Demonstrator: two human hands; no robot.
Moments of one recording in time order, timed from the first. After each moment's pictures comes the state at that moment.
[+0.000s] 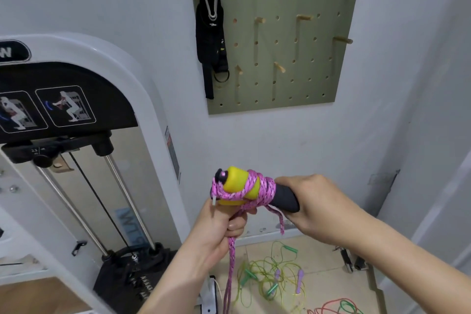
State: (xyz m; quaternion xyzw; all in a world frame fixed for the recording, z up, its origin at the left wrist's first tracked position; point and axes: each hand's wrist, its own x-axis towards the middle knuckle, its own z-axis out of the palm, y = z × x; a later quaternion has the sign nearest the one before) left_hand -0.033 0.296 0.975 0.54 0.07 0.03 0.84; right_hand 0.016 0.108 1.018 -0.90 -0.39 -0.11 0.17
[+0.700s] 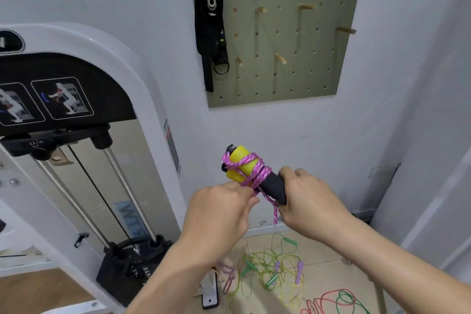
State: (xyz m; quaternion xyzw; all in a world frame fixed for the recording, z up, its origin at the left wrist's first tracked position) left_hand -0.051 0.295 1.001 0.96 -0.09 0.26 0.07; right_hand 0.011 0.130 1.004 -0.96 -0.24 -0.07 0.15
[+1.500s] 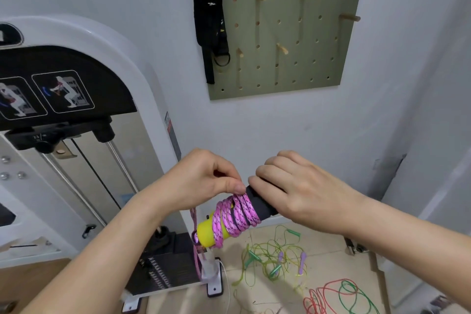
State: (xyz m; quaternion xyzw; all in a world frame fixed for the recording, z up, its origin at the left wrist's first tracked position) left_hand -0.038 0.332 1.053 0.92 -0.14 0.00 0.37; right_hand 0.010 0.121 1.017 -0.72 -0.58 -0.38 -0.02
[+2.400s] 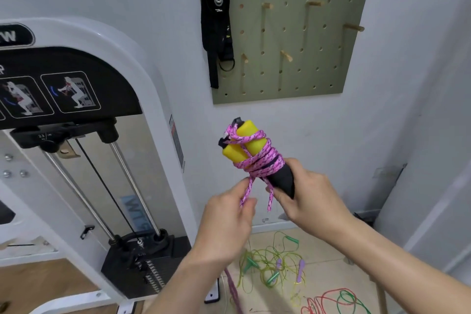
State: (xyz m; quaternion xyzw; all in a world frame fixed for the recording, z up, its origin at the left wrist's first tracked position) left_hand -0.058 0.286 0.977 0.91 -0.01 0.18 0.37; right_hand 0.016 0.124 0.989 -0.88 -0.33 -0.17 0.31
